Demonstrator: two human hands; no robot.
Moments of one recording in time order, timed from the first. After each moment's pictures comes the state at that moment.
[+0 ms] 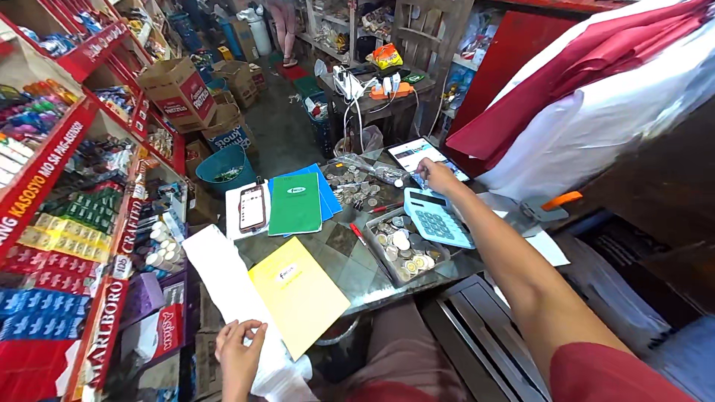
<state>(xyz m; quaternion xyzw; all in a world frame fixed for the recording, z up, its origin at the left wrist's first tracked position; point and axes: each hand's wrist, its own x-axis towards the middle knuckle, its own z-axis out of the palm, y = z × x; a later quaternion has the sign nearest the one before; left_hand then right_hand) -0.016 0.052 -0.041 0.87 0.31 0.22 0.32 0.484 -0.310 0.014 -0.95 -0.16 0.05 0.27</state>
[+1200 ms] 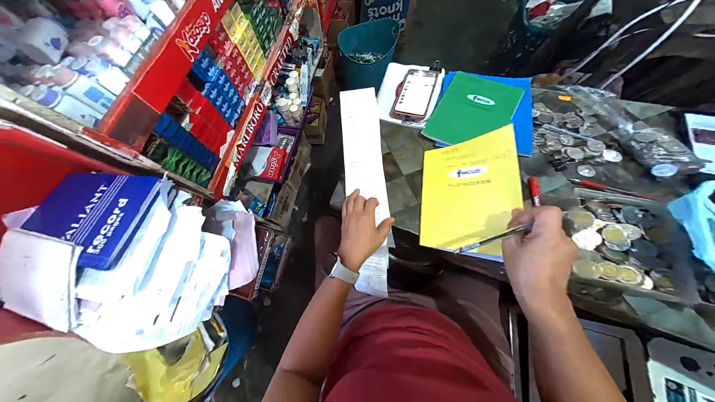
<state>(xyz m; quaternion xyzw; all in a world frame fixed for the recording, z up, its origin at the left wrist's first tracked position) 0.010 -0.002 -0.022 0.88 0.35 0.13 0.28 0.178 -0.192 0.042 -0.91 -0.31 -0.06 0.28</state>
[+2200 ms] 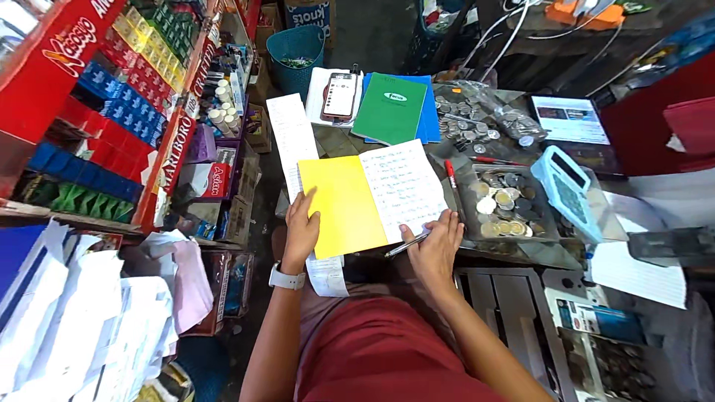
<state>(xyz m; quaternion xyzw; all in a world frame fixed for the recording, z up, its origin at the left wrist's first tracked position) -0.001 0.018 -0.018 0.76 0.35 0.16 0.52 0.148 -0.217 -0.050 -0.92 -0.27 -0.10 0.26</state>
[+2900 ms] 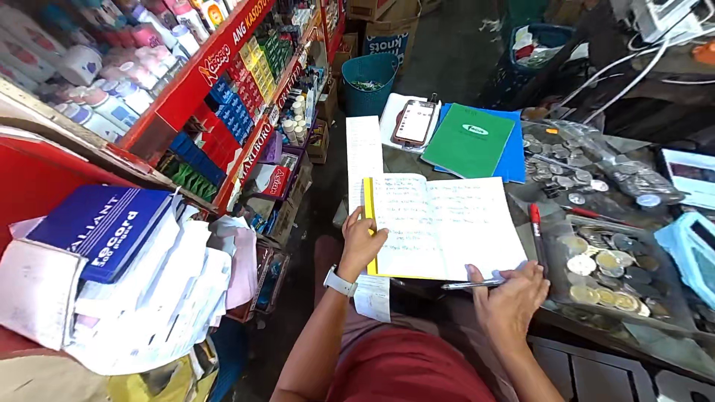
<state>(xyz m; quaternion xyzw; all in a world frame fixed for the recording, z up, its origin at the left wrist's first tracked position) 0.011 0.008 -0.001 0.77 0.38 0.15 0.49 0.158 -0.227 -0.053 -0.92 -0.26 -0.09 0.28</state>
